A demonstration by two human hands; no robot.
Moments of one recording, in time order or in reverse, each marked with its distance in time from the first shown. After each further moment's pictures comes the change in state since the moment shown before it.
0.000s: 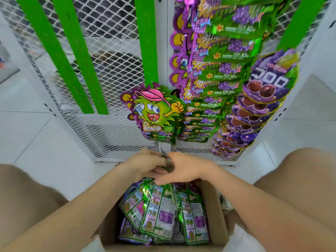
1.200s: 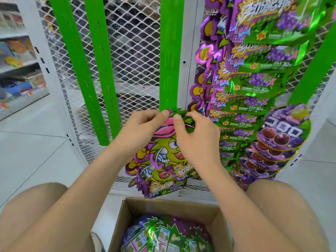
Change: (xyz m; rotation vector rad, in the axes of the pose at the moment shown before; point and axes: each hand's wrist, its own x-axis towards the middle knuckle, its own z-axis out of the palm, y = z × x) left_hand -0.054 0.136 -0.094 0.043 0.178 0.878; right_hand 0.000 -0.111 -0.105 0.088 1.273 -0.203
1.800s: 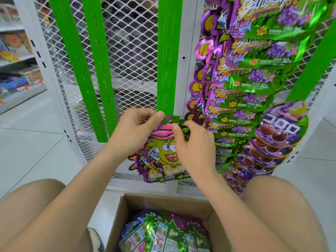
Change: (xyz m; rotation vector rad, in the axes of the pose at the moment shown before) left_hand -0.006 -0.010 -0.003 0.156 0.124 0.079; right_hand -0.022 0.016 0.008 -0.081 -0.026 -0.053
